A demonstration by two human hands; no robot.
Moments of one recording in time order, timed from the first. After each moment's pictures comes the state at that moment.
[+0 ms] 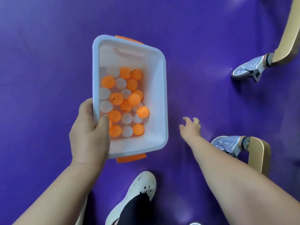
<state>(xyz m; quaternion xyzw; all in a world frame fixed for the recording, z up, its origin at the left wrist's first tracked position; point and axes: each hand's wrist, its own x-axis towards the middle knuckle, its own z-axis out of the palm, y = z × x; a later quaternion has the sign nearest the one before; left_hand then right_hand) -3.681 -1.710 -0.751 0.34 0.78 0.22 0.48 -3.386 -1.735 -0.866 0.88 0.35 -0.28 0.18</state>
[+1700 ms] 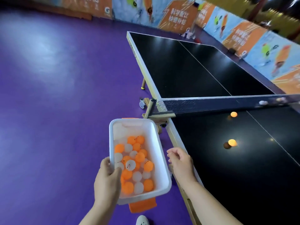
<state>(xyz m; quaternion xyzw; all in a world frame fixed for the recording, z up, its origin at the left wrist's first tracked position) -3.689 -1.780 -0.078 0.53 0.60 0.25 0.54 -3.499 -1.865 -0.075 0.83 0.25 -0.22 -0.45</state>
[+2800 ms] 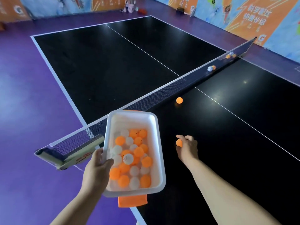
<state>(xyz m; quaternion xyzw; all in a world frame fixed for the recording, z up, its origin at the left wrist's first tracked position) -3.311 -1.782 -0.041 0.69 0.49 0.12 0.52 -3.091 -1.965 -0.125 0.96 0.08 -0.15 -0.22</state>
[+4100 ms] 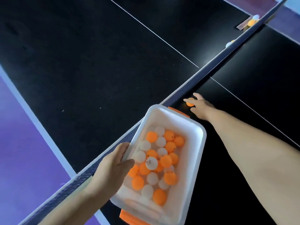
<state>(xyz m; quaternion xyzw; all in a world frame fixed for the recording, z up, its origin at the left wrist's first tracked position) -3.119 -1.658 -0.085 0.77 0.31 -0.10 0.55 -2.793 -1.854 -0.167 0.95 0.16 -0.26 -0.11</state>
